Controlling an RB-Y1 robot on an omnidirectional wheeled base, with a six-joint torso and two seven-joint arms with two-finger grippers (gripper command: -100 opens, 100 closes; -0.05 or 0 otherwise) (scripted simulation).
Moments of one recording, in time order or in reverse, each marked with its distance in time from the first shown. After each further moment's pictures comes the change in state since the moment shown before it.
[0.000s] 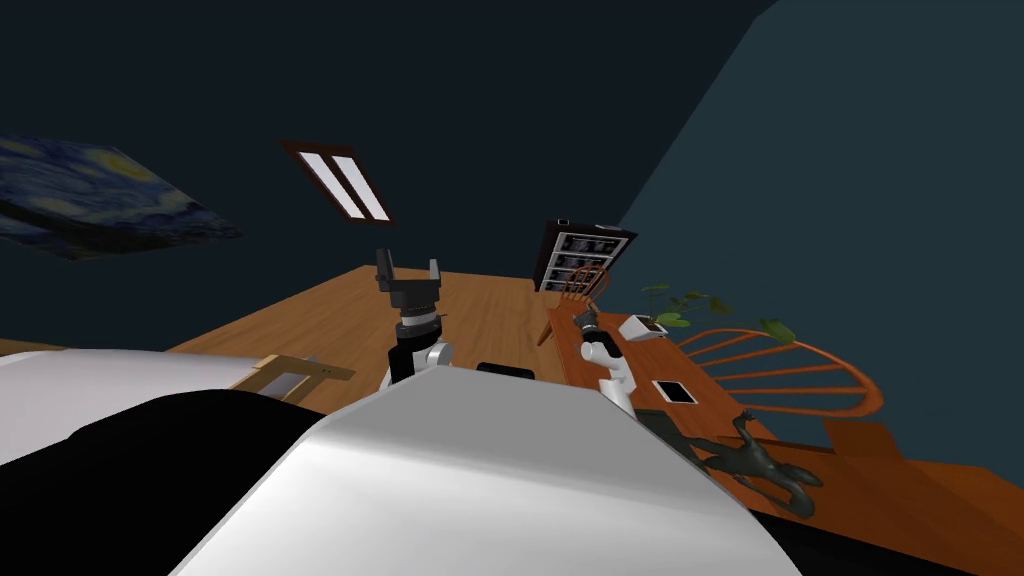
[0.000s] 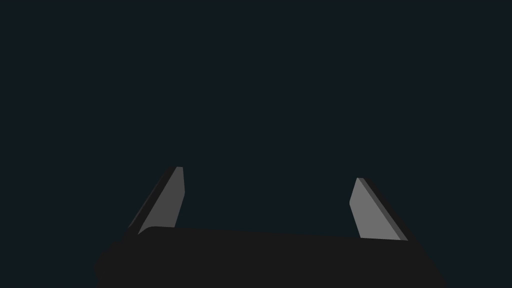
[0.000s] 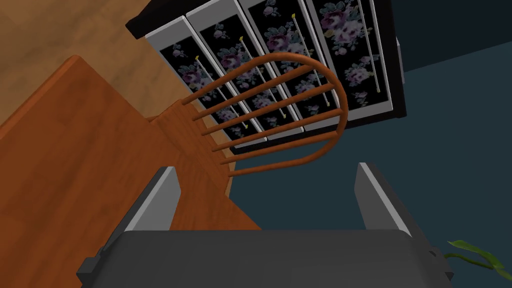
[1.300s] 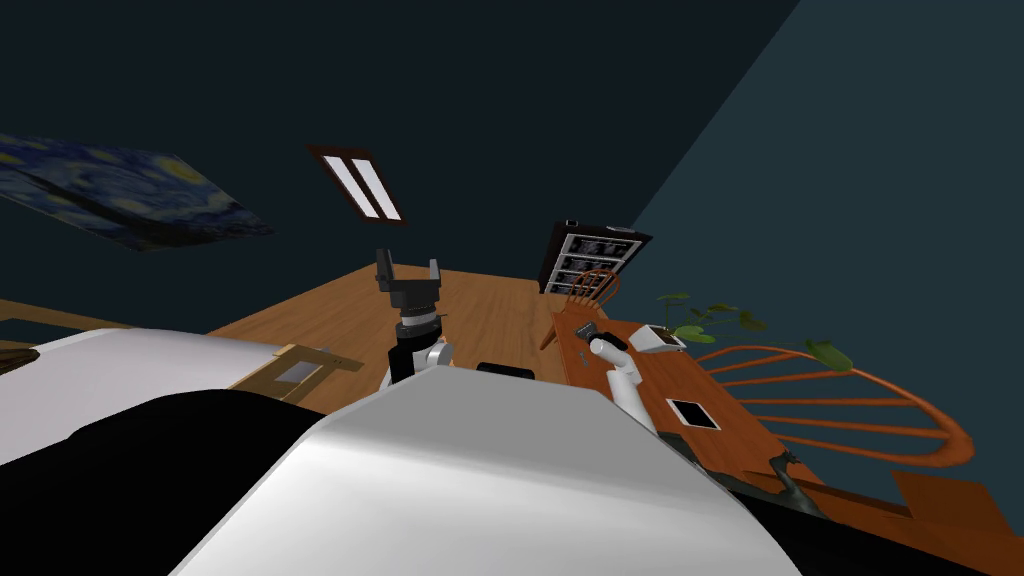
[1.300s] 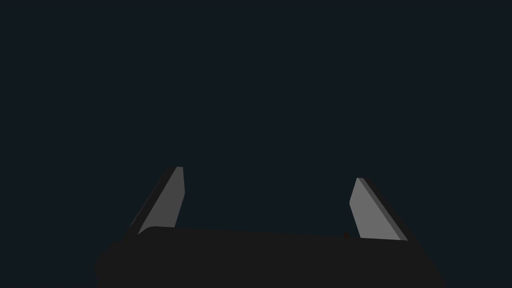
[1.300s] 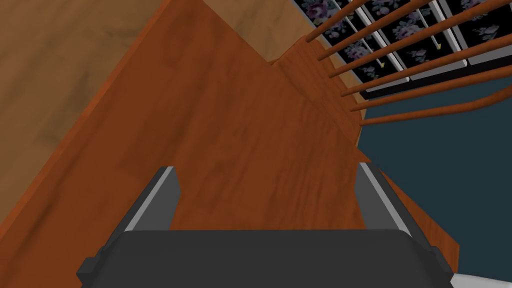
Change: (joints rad) left arm 0.000 0.000 0.000 0.000 0.000 0.000 0.000; right arm -0.140 -0.105 -0.078 0.335 -0.193 0.289 -0.081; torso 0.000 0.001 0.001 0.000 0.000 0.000
